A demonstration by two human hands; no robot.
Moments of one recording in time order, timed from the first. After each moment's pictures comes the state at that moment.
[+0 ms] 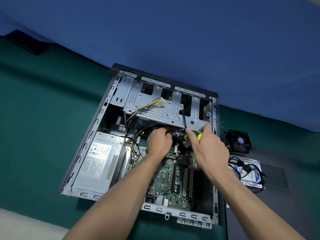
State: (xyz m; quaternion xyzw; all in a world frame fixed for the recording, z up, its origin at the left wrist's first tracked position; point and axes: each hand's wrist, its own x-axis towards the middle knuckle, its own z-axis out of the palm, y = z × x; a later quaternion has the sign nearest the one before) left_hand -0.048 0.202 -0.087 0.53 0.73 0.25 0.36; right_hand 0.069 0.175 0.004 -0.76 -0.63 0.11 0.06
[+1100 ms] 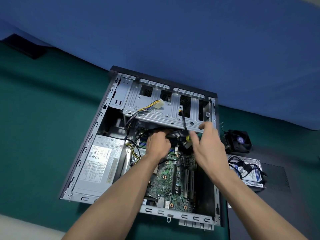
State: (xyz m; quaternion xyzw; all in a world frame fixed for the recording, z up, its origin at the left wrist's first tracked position) left_hand -0.053 0.206 -0.102 0.59 0.70 0.17 0.36; right_hand 0.066 0.175 0.010 -0.73 -0.64 0.18 0.12
